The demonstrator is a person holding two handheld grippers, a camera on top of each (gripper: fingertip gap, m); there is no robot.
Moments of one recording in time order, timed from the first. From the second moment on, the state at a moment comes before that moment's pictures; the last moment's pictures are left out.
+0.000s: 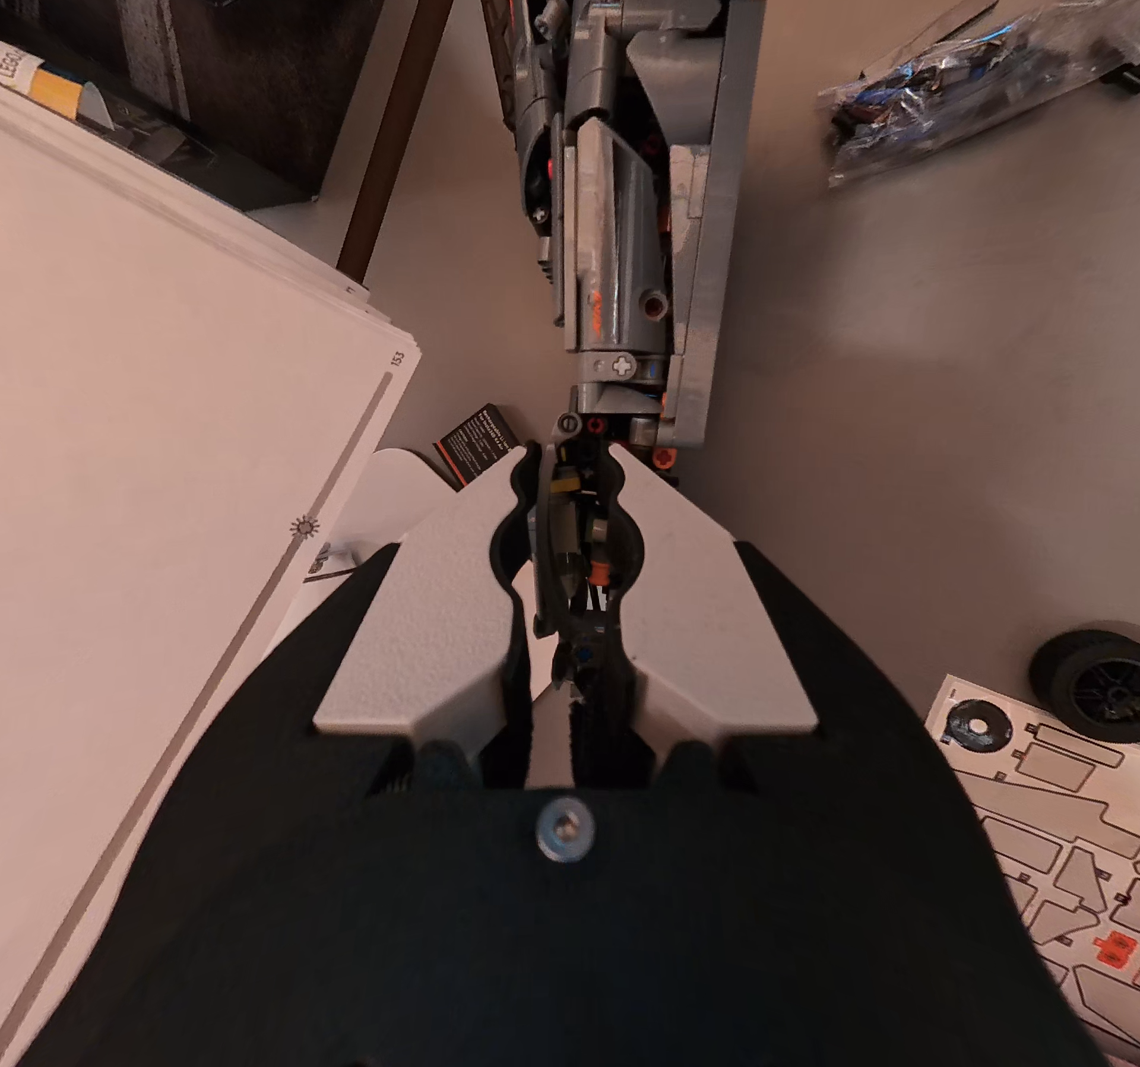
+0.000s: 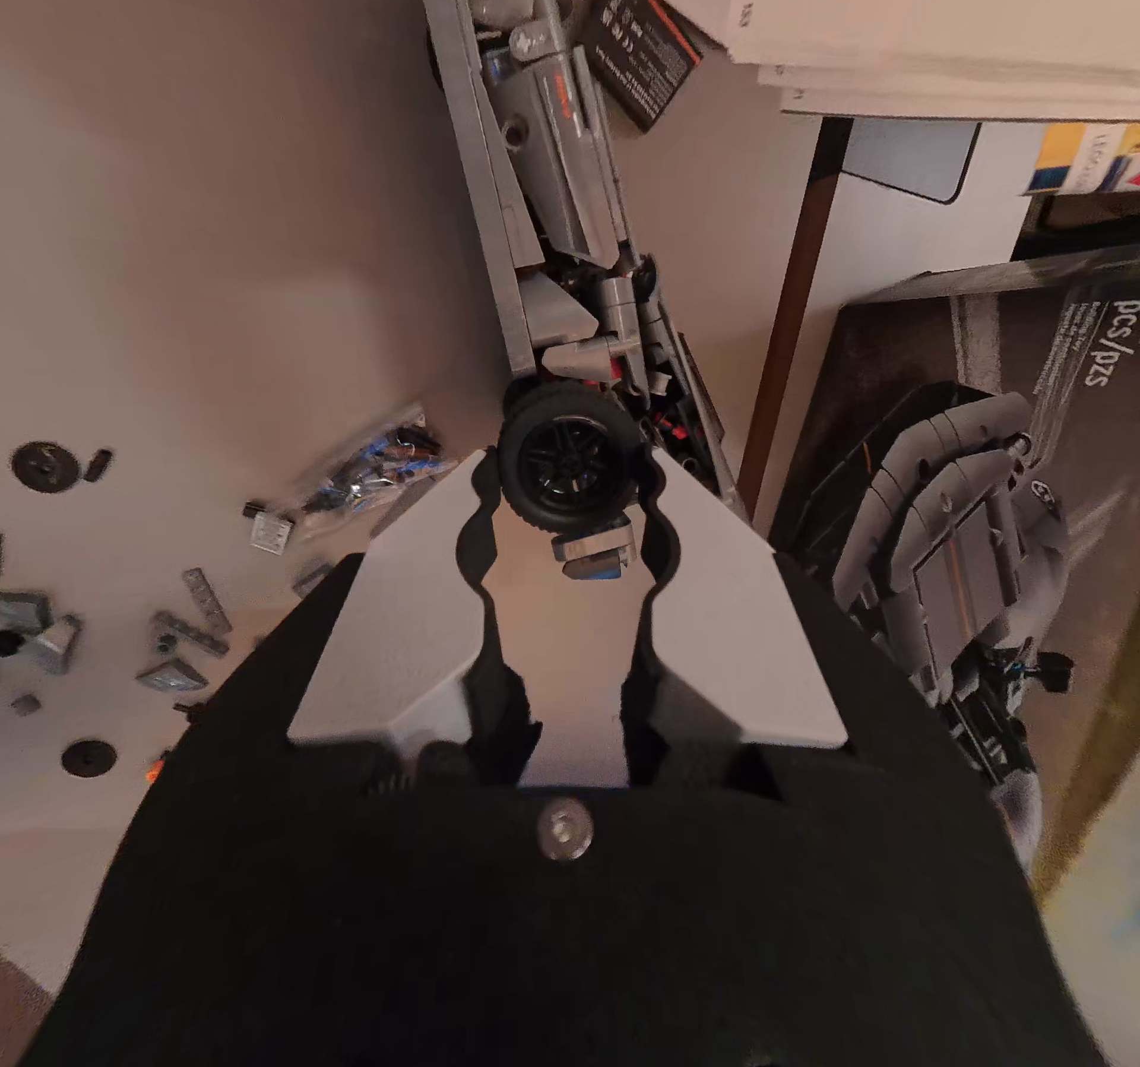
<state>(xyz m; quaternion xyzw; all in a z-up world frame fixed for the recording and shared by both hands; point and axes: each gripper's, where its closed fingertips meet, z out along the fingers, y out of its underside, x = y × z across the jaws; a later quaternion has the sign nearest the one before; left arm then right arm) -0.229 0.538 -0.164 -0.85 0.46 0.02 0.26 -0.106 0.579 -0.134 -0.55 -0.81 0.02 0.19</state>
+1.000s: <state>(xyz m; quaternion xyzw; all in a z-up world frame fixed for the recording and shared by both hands) -0.229 0.539 -0.164 -0.85 0.46 0.01 0.26 -0.102 0.553 -0.094 -0.59 -0.67 0.44 0.10</state>
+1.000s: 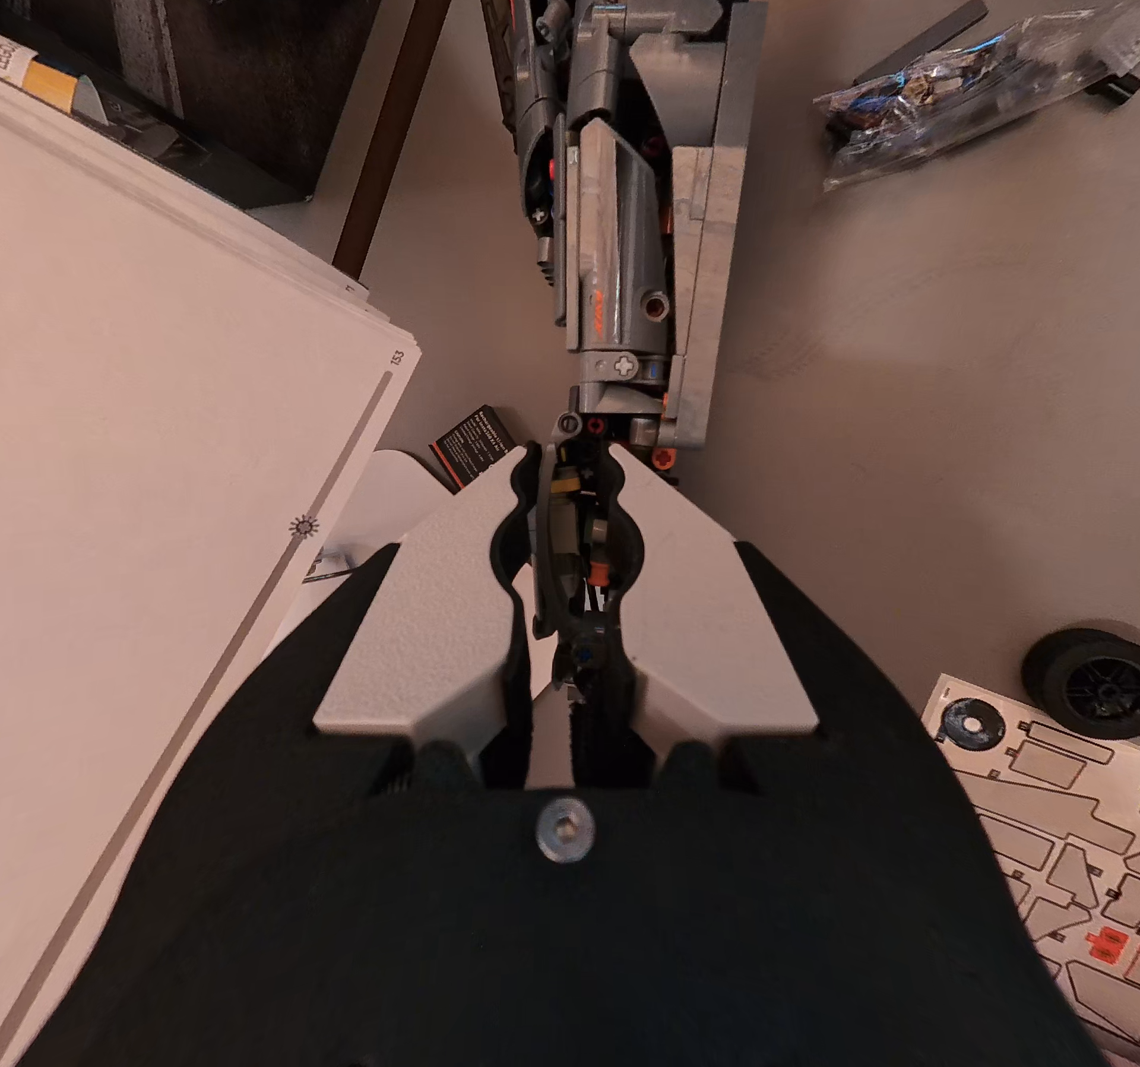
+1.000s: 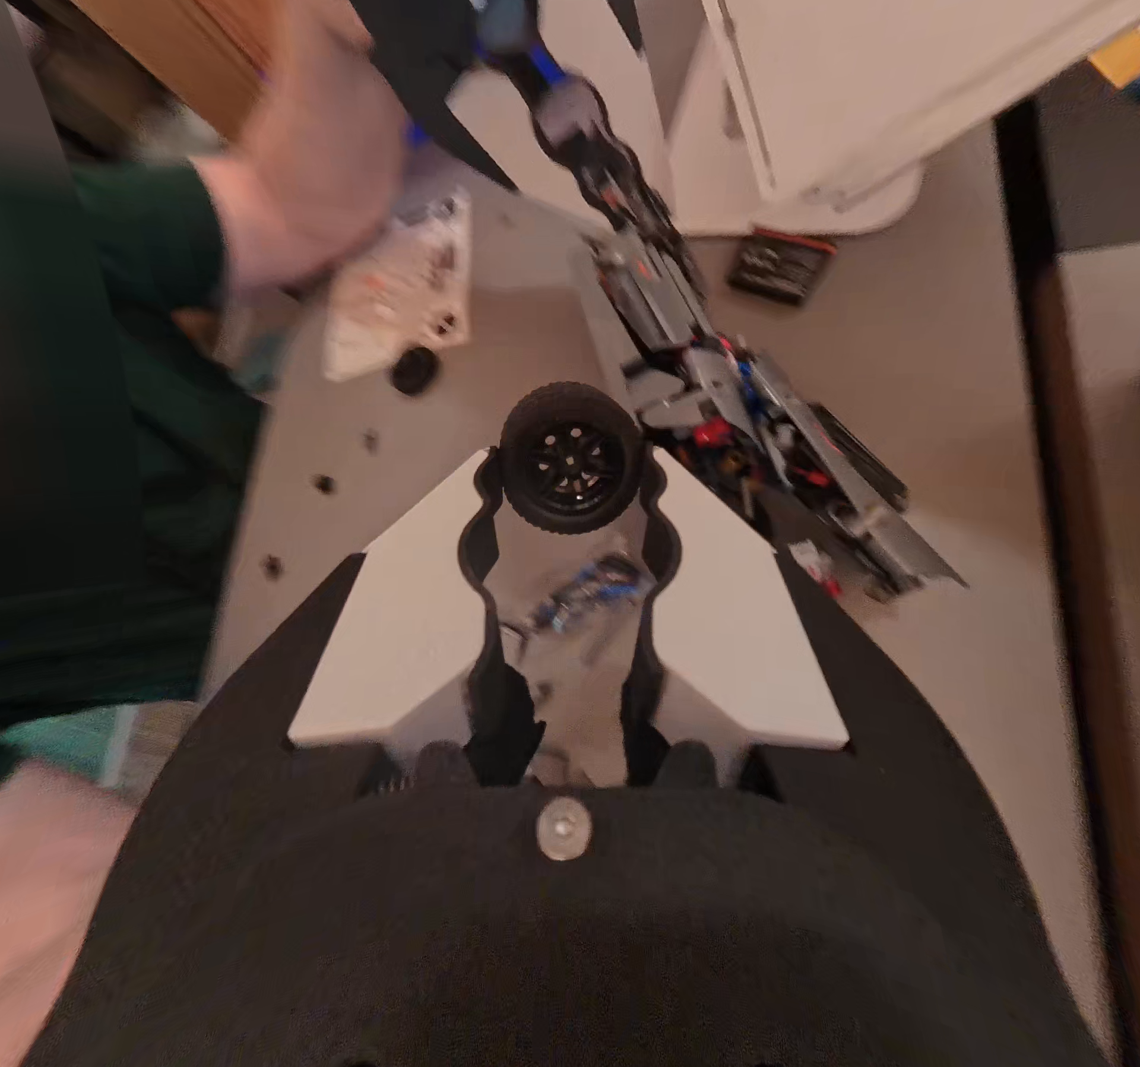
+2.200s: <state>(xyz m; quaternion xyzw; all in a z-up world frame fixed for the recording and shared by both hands) -0.230 0.539 -0.164 -0.85 0.46 0.02 0.26 -0.107 0.585 -0.150 -0.68 -0.72 0.04 0.15</state>
